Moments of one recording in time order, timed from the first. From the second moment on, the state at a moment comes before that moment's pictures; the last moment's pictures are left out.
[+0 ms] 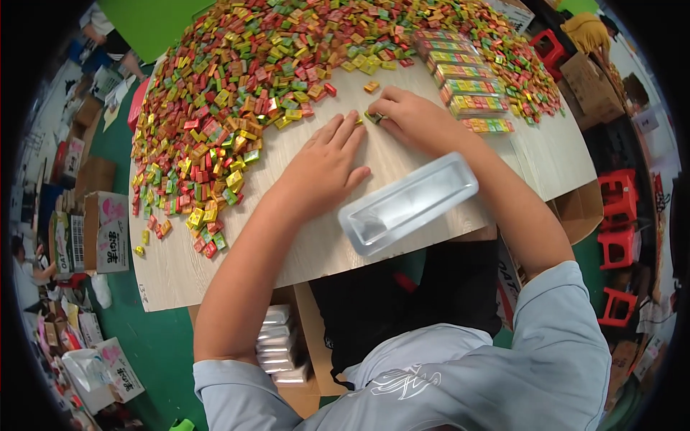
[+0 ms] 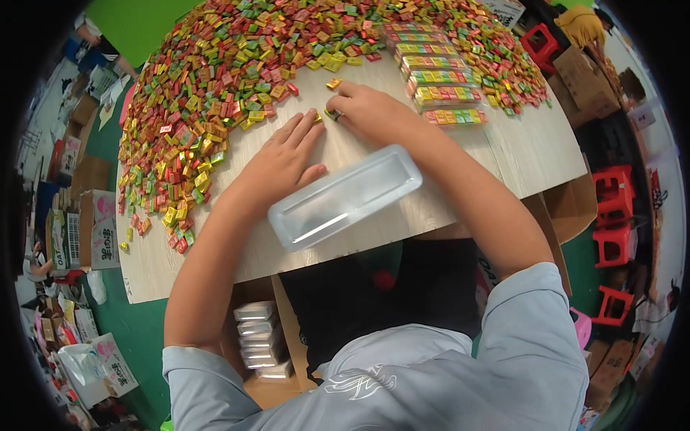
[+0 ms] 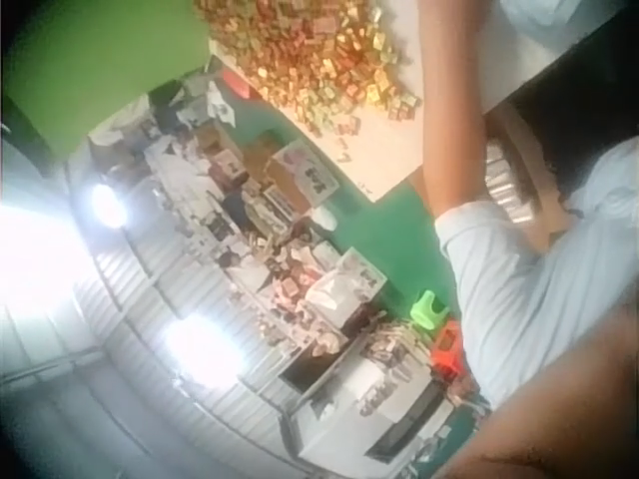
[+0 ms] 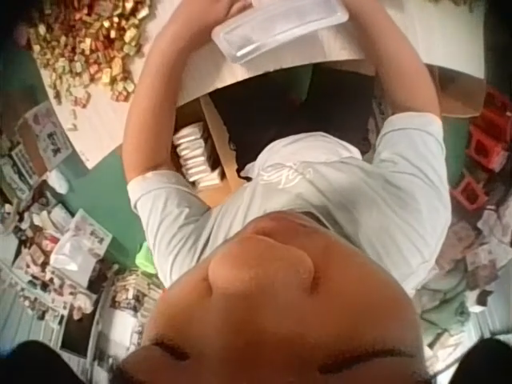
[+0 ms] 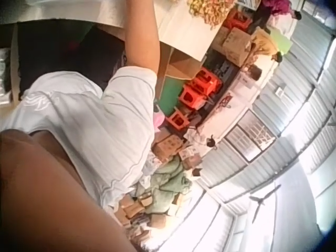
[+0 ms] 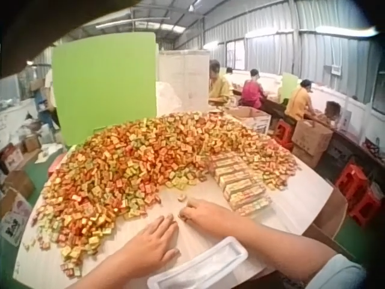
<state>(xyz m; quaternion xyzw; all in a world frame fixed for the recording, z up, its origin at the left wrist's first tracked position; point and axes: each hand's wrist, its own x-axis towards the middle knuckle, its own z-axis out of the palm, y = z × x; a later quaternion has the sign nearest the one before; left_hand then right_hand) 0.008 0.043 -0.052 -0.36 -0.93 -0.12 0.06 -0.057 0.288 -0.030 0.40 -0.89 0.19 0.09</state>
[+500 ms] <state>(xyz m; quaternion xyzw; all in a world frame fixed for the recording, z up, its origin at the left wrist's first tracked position) 0.006 0.019 0.004 -0.33 -0.92 -0.21 0.05 -0.019 0.314 0.005 0.38 -0.90 0.22 0.02</state>
